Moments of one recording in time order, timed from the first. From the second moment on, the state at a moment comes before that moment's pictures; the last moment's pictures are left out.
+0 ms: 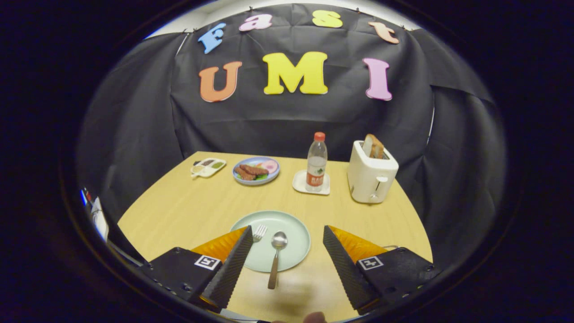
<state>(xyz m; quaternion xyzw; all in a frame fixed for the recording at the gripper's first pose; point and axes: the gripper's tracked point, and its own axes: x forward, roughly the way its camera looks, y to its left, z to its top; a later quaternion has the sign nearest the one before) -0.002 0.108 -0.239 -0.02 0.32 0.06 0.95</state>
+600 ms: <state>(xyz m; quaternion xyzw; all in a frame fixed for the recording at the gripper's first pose) 0.008 0.146 -0.352 -0.03 0.42 0.06 0.91</state>
